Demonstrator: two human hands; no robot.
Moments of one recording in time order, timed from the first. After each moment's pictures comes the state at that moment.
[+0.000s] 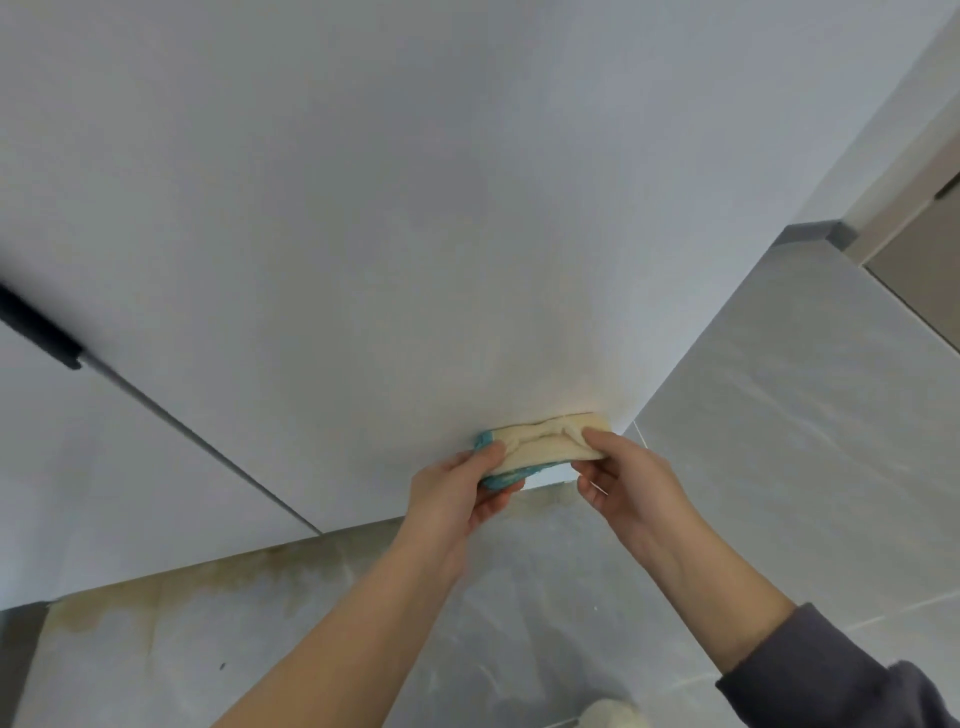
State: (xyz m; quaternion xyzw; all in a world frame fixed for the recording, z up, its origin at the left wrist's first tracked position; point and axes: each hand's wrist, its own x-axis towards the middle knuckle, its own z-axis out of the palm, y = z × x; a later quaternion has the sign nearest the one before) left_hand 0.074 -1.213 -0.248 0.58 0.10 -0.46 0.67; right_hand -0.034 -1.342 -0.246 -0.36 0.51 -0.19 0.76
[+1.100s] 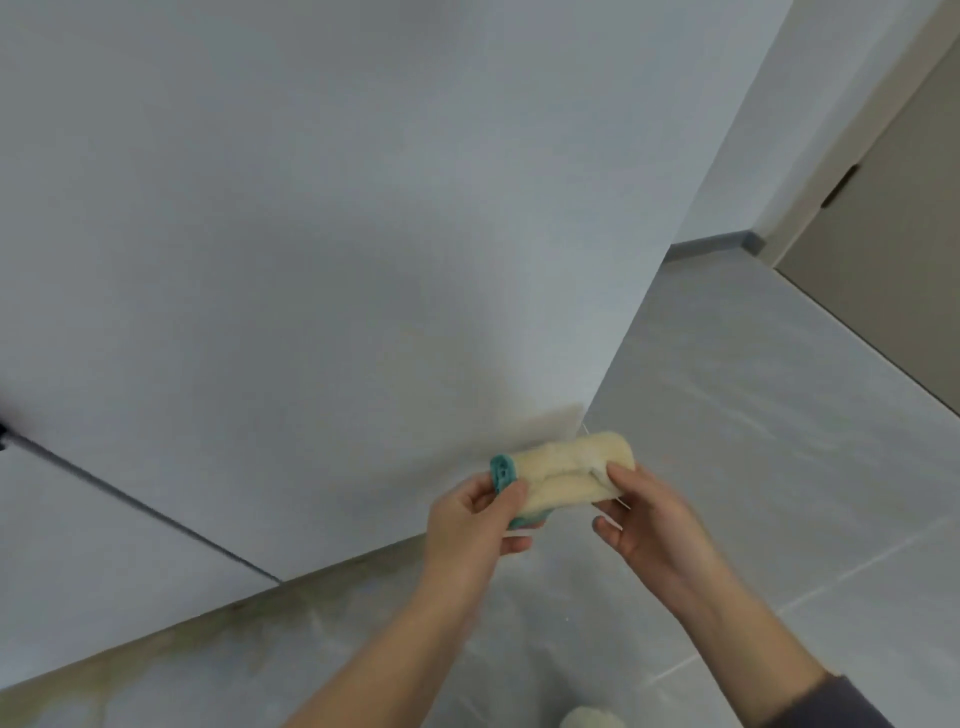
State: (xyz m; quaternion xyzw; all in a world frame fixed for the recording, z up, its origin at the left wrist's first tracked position) left_hand 0.025 -1.230 -0.220 0.63 -0.05 -0.44 0.64; right_hand -0.099 -1.348 -0.226 -0.36 0.44 -0.23 0.79
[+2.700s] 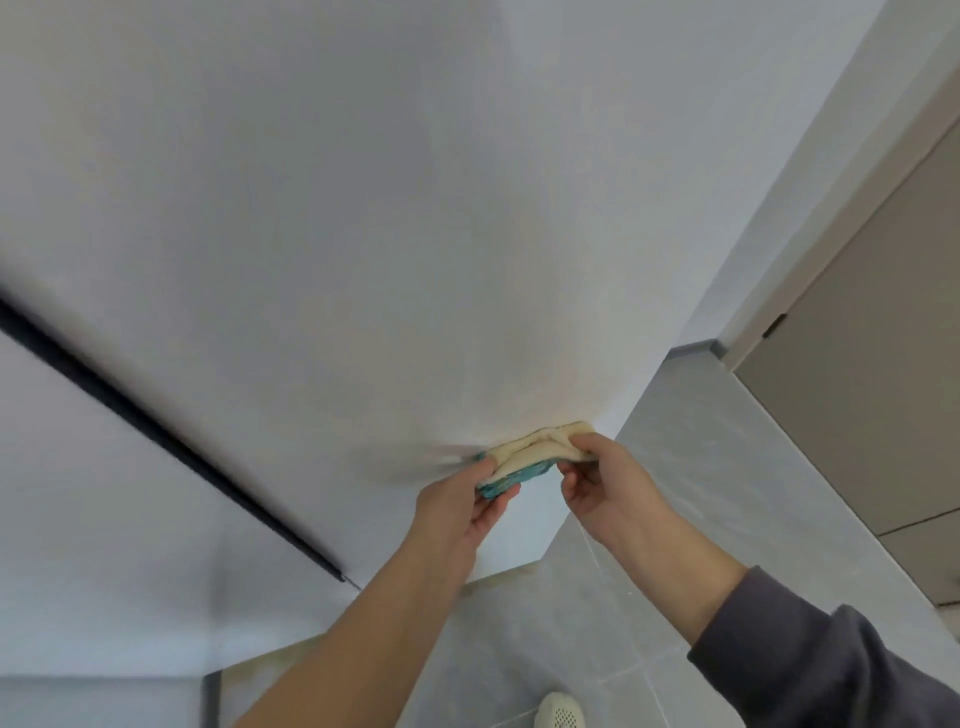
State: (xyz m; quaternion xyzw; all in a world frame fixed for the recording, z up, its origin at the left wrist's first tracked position) left_hand 0.088 -1.214 0.230 0.54 0.17 -0.49 0.66; right_hand -0.009 -1.328 0.243 -0.21 0.57 -0.23 0.76
